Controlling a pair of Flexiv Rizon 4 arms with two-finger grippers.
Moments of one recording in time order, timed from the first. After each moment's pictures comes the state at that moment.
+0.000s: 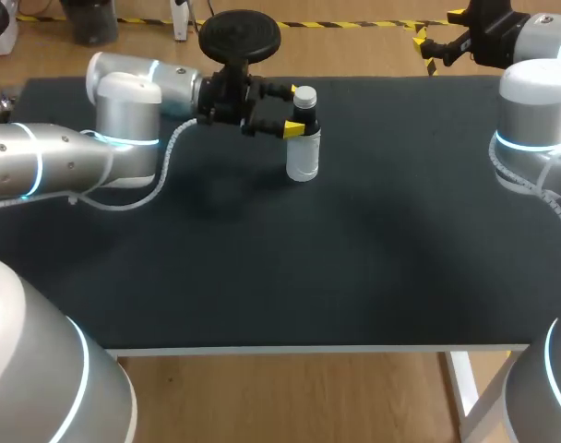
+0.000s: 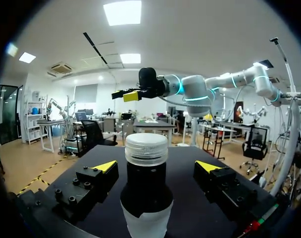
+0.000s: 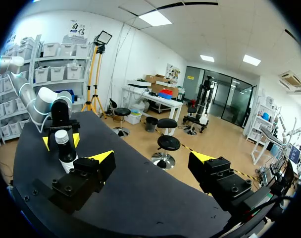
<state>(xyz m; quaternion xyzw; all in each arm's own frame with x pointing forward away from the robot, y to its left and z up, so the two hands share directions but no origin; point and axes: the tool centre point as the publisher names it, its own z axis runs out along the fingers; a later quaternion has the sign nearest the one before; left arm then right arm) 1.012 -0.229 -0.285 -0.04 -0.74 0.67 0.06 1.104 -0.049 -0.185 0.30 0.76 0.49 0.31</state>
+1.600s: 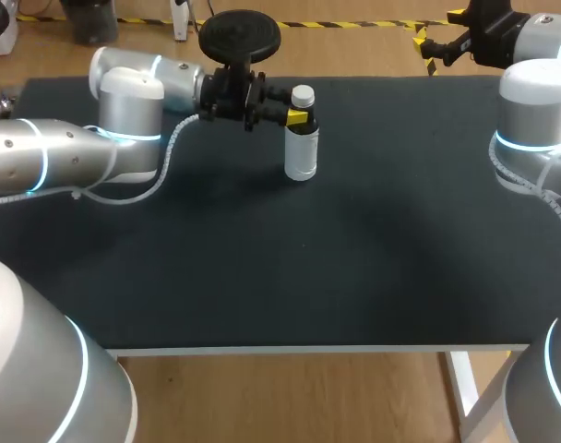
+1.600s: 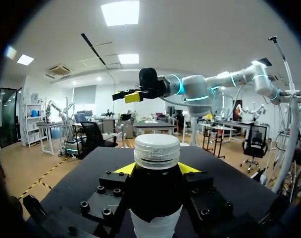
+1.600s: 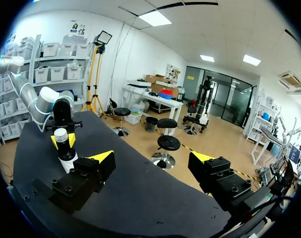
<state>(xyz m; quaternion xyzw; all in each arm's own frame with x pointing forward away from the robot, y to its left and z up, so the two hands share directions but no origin) 1.021 -0.231 -0.282 -0.05 -0.73 0.67 0.05 1.104 -0.049 -0.185 0.30 0.76 0.49 0.31</state>
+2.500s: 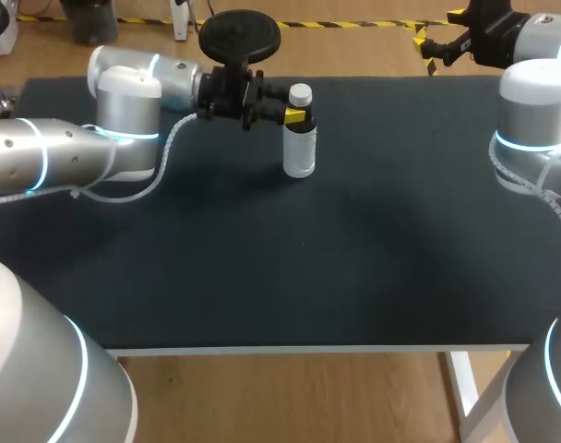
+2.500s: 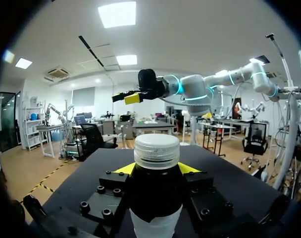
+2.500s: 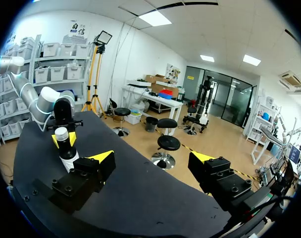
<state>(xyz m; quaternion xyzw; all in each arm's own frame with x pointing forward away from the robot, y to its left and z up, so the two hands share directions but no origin) 1.024 -0.228 -0.281 -0.06 -0.73 0.67 0.05 1.104 -0.049 -0.185 0.30 0.76 0.49 0.31</state>
